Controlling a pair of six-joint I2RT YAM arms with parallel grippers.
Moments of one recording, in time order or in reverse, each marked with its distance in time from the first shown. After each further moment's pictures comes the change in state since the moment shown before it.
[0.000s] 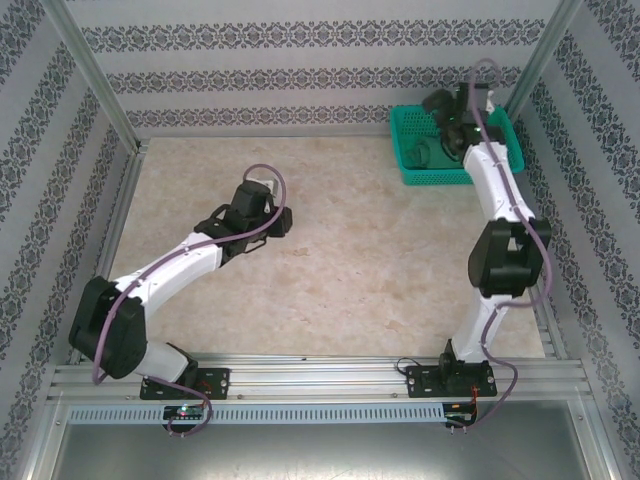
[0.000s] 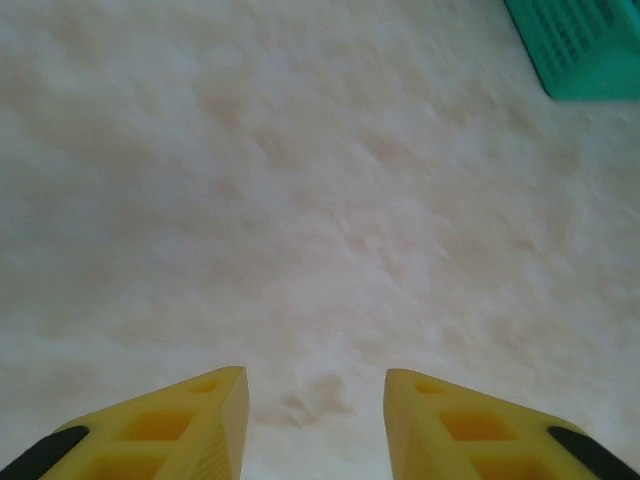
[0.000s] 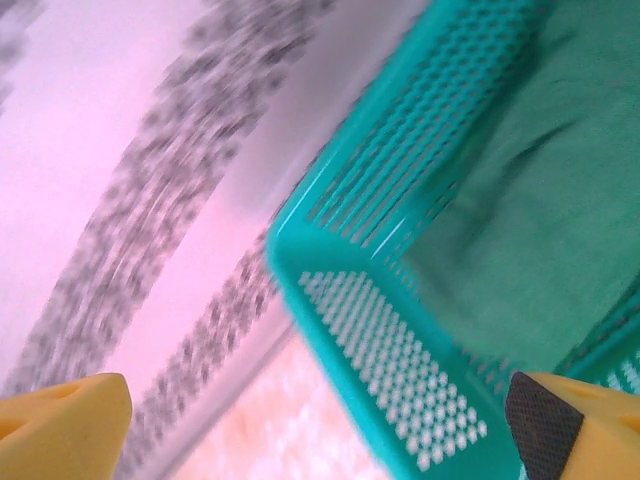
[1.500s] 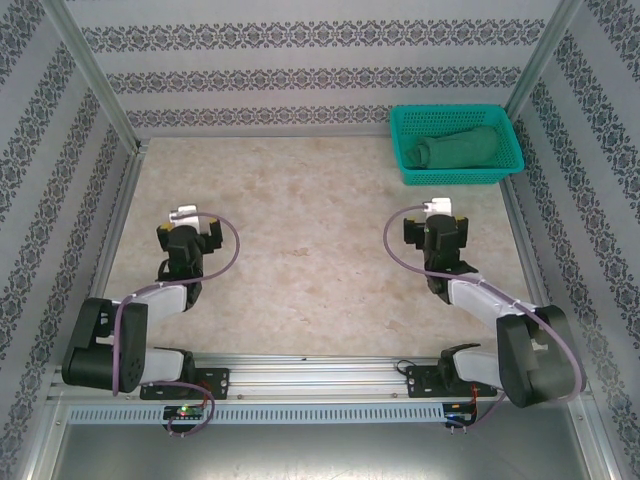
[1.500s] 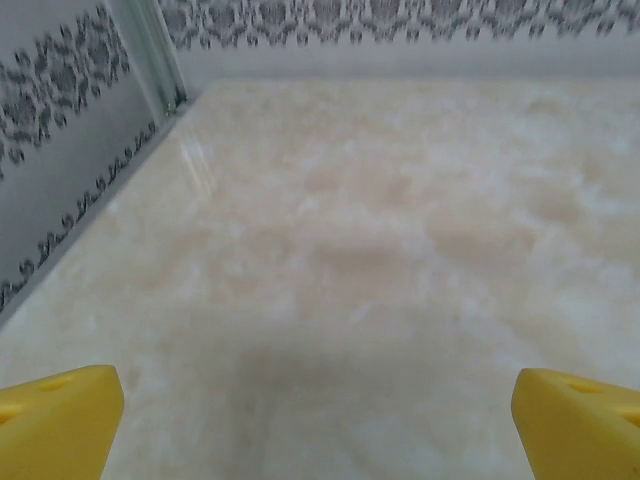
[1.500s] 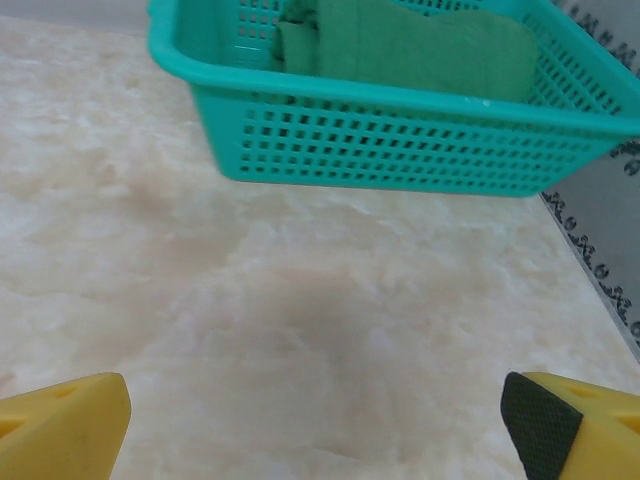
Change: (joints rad) left arm 0.432 -0.098 -0.656 0.864 -0.251 0.391; right arm 0.182 -0.623 -1.347 0.821 0.368 -0.863
